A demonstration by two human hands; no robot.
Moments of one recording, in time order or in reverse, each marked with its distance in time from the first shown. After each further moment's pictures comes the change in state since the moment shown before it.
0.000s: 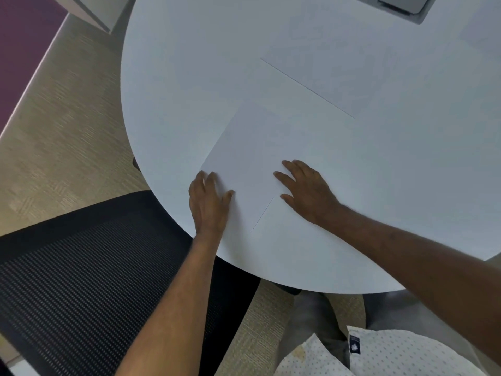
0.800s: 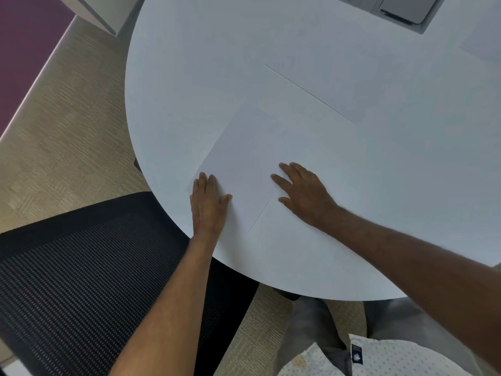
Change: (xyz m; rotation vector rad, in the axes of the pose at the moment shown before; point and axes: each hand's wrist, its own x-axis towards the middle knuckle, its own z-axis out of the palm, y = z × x) left_hand 0.006 -0.003 -0.004 -0.042 -0.099 -0.005; right_hand 0.008 -0.002 -0.001 0.013 -0.019 -0.043
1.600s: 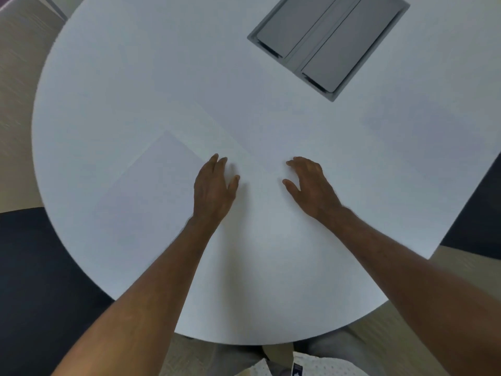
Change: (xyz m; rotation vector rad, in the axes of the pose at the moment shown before) left_hand 0.036 0.254 0.059 -0.170 0.060 0.168; right_hand -0.021 0.225 -0.118 0.250 0.171 0.217
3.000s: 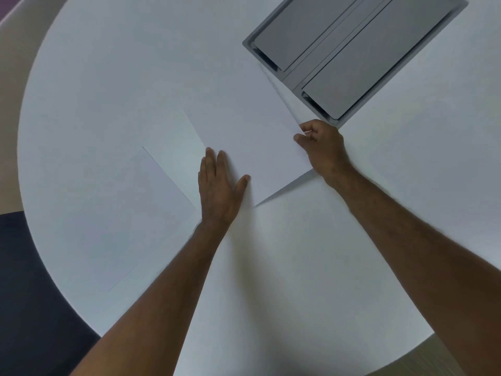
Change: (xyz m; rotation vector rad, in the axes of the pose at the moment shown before) left_hand 0.088 0.076 0.065 0.031 0.099 -0.205; right_hand 0.187 0.055 -0.078 0.500 0.038 0.183
